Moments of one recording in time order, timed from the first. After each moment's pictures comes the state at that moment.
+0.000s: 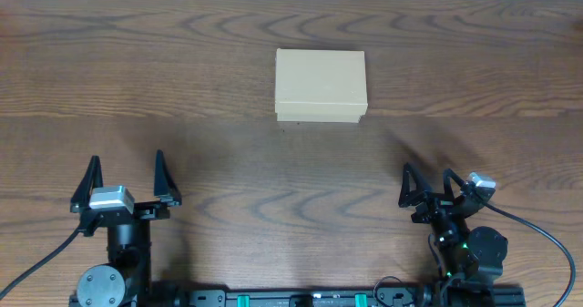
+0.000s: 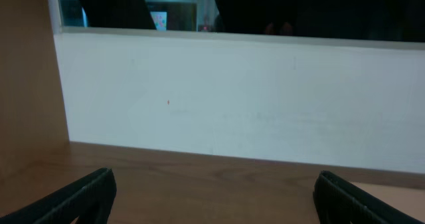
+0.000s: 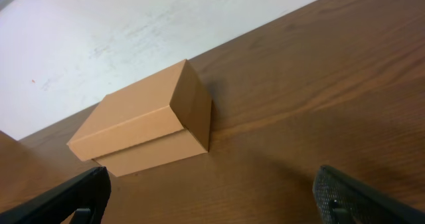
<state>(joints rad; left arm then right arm) 0.00 0.02 0.29 -0.10 -0.06 -0.04 -0.10 0.04 0.08 -0.23 -0.24 0.47</state>
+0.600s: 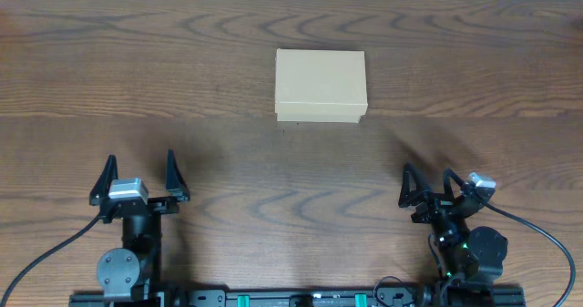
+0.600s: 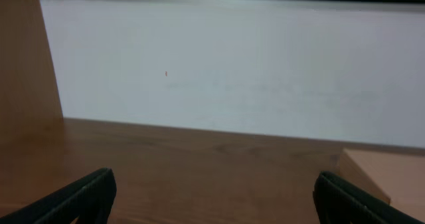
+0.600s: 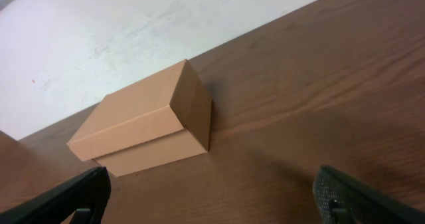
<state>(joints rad) 0.00 0.01 0.09 0.03 -0.06 -0.04 -0.10 0.04 0.08 -0.23 -0.24 0.47</state>
